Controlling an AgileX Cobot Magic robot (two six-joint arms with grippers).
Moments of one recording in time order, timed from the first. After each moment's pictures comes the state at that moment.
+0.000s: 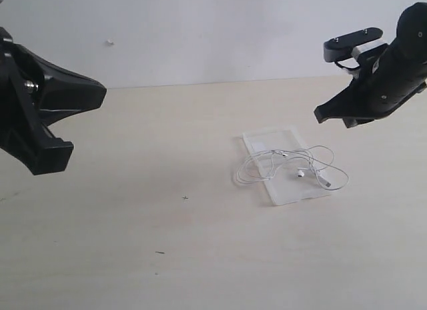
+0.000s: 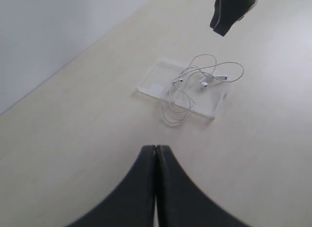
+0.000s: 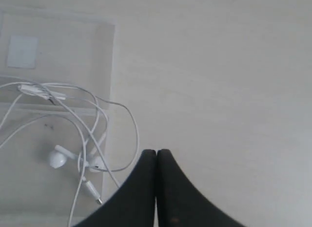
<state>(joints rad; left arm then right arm) -0.52 1.02 -0.83 -0.22 0.42 0.42 0.16 1.83 -1.22 -0.09 0.57 -0.06</state>
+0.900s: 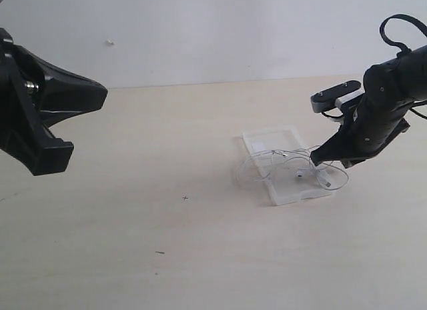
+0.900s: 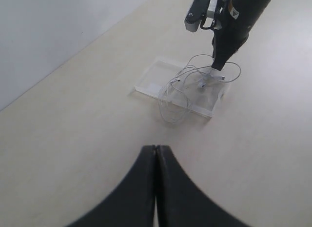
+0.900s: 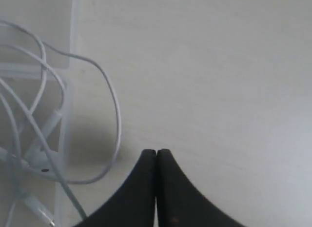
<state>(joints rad) -0.52 1.02 -0.83 -0.24 0.43 0.42 0.16 2.04 -1.22 -0.24 0.52 0.05</state>
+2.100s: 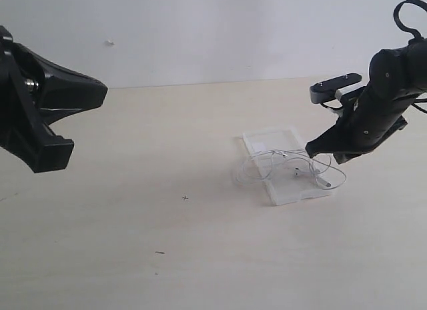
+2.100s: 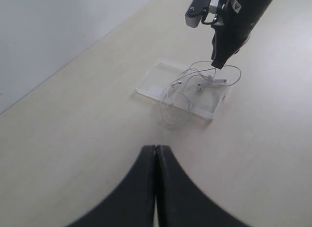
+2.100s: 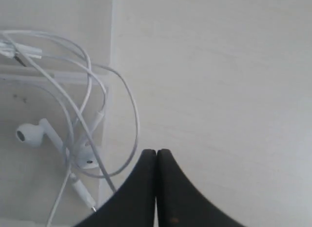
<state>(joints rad) -0.52 1.02 -0.83 -0.24 0.42 0.42 0.16 2.00 -1.22 -0.07 0.55 -0.08</state>
